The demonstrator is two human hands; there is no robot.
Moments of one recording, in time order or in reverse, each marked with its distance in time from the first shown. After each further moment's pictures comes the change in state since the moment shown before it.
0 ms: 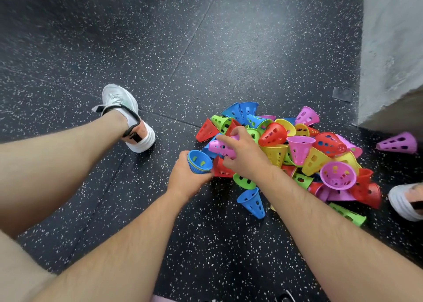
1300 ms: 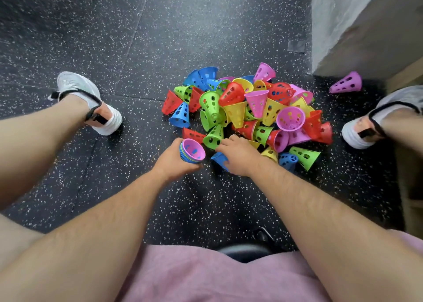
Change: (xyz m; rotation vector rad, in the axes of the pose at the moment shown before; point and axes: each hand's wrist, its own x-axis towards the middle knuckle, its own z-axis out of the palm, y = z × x) left_hand -0.044 0.004 0.023 0.241 -0.361 0.109; right_hand -0.118 0.040 0.013 -0.358 -0.353 -0.007
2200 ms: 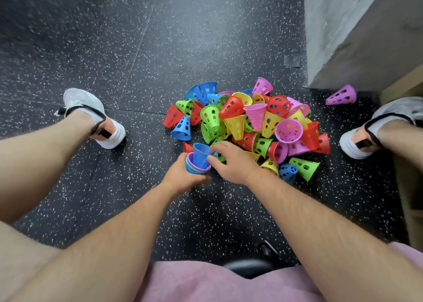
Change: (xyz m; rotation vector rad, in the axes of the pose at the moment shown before) left_hand 0.003 0.002 0.013 -0.126 -0.111 -0.023; right_hand -0.003 -0.016 -0.017 0.678 0.271 0.098
